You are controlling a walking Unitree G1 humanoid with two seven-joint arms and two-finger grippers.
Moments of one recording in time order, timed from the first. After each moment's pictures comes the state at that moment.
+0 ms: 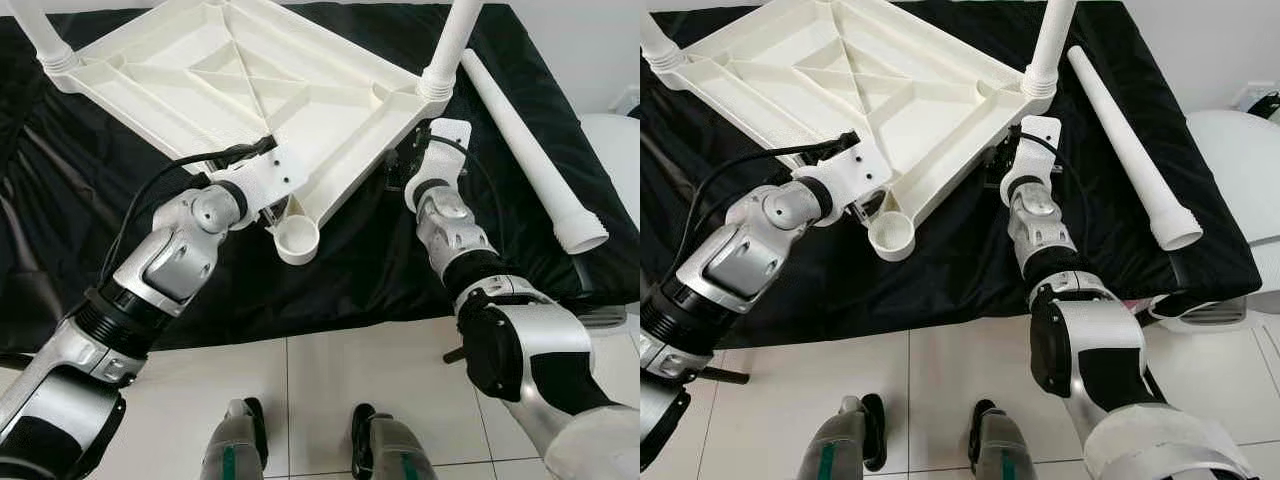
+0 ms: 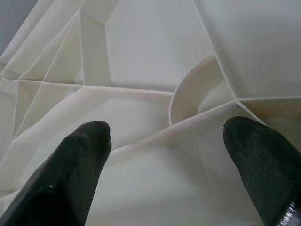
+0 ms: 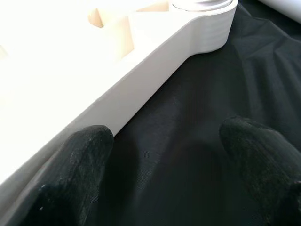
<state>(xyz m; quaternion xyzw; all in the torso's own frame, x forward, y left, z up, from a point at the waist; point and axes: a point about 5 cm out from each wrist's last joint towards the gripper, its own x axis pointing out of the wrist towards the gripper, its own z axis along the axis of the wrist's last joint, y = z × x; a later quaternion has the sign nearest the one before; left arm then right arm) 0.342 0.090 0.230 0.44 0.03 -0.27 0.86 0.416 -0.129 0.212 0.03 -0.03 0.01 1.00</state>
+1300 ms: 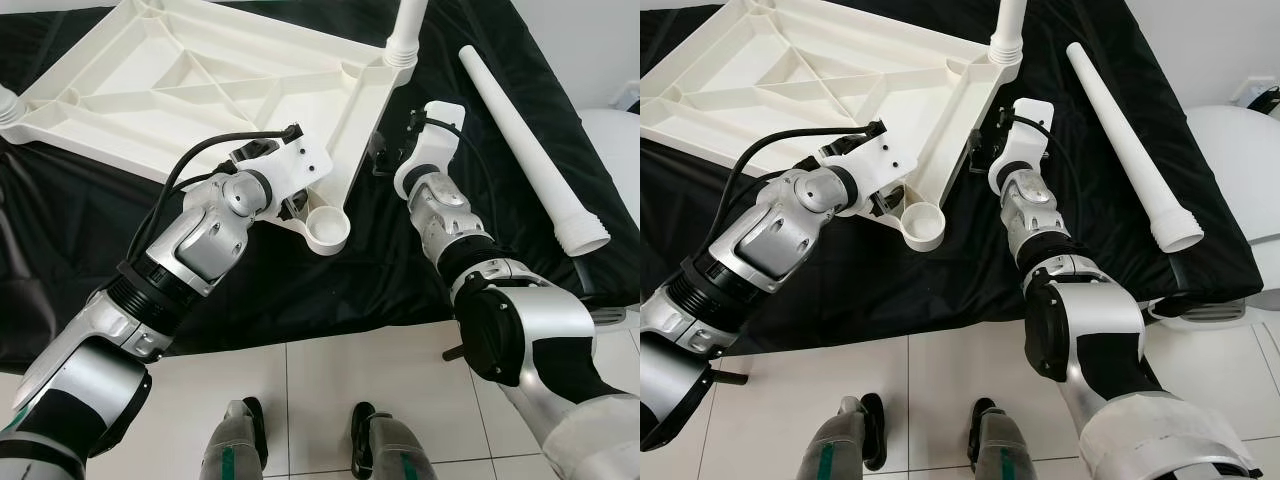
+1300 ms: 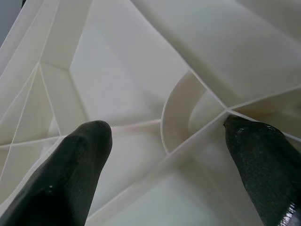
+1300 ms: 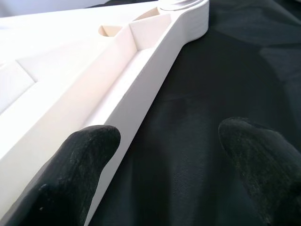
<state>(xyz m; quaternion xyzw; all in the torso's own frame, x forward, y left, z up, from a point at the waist) 0.349 0.063 0.237 0.43 0.05 -0.29 0.85 0.418 -0.107 0.226 0.07 -0.06 0.09 0.99</state>
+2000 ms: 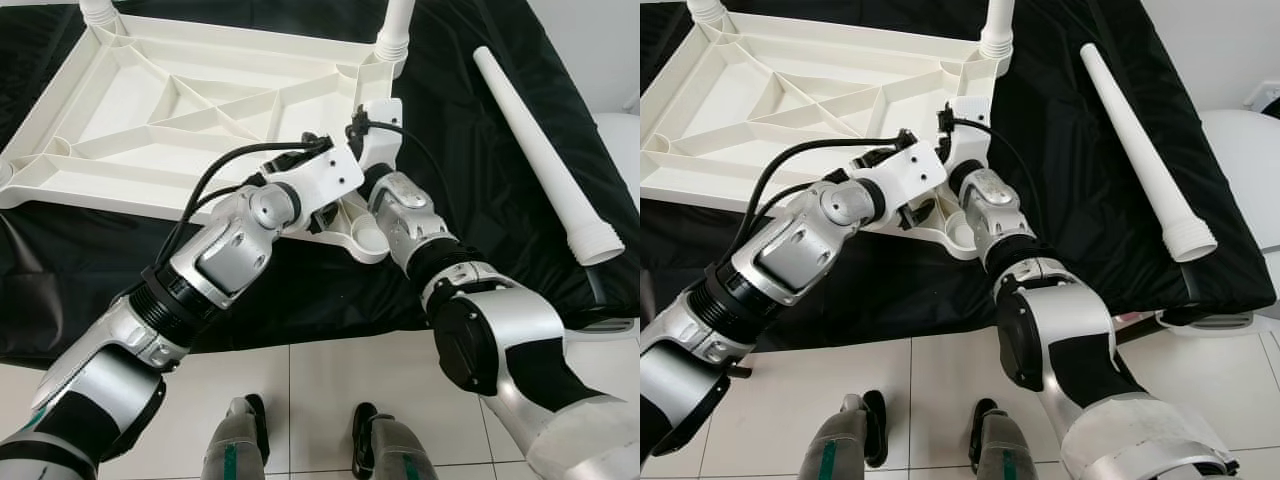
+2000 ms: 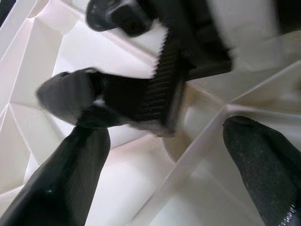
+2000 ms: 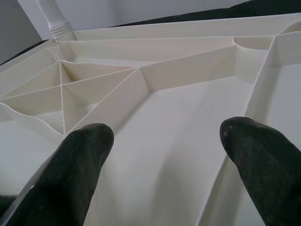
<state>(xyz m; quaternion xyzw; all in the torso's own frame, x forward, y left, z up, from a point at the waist) 0.330 0.029 0.233 0.40 0.03 -0.36 0.84 0.408 -0.060 0.233 0.04 -0.10 0.24 0.97</state>
